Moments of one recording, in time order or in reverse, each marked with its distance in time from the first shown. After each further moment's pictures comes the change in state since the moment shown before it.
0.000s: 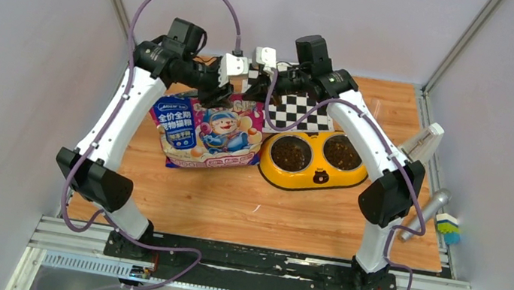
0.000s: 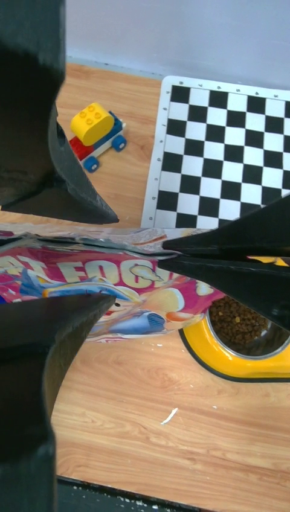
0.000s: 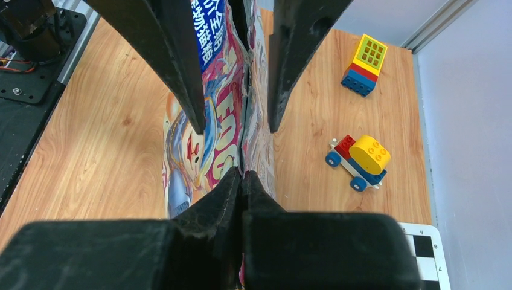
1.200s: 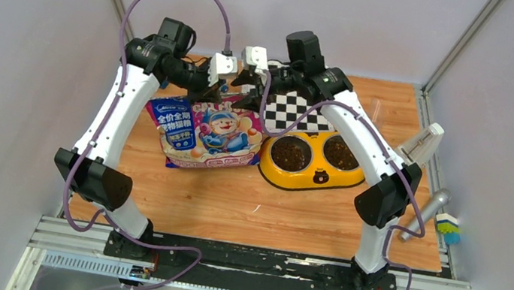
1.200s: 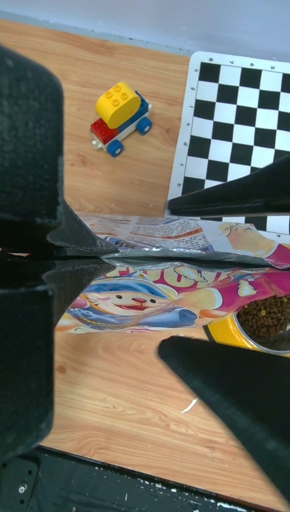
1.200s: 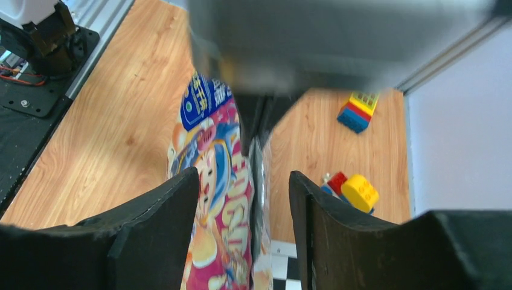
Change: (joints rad) left arm 0.082 -0.001 0.006 -0.111 0.024 0.050; right arm 0.051 0.005 0.066 -0.008 -0.008 -0.014
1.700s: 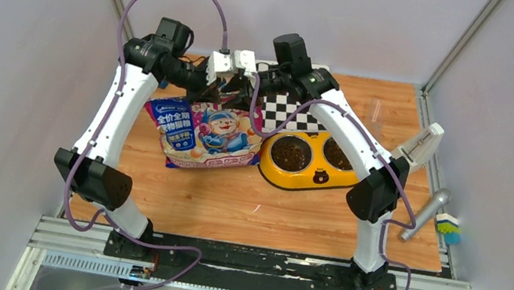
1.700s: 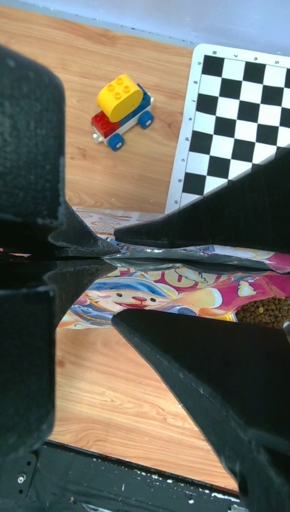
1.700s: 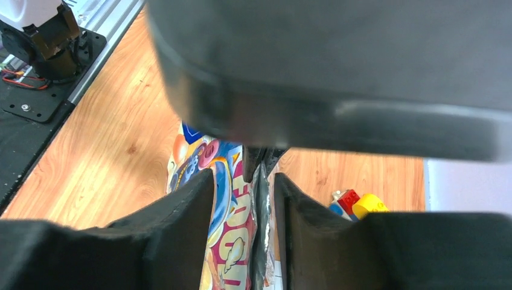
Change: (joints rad) left arm 0.009 0.000 -0.005 -0.001 0.031 -0.016; right arm 0.053 0.082 0.060 0.017 -0.010 -0.001
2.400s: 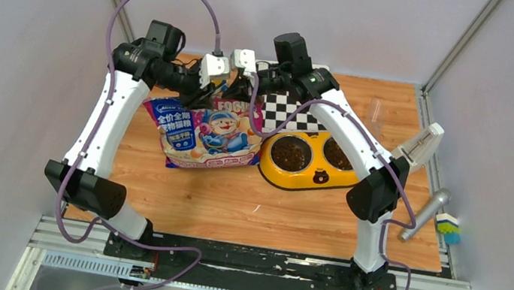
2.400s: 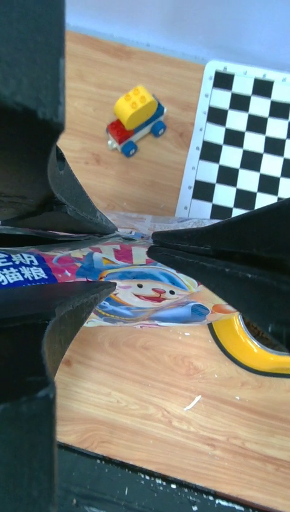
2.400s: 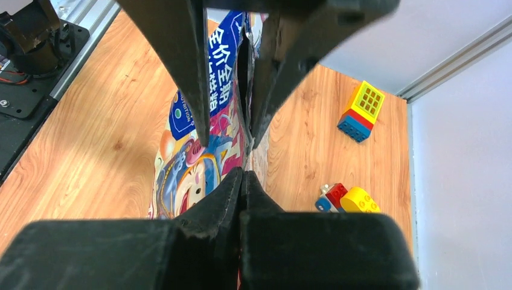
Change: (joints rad) left arm 0.014 -0.066 -0.050 0.003 -0.027 -0.005; right arm -0.003 0.000 0.000 0.023 0.026 -0.008
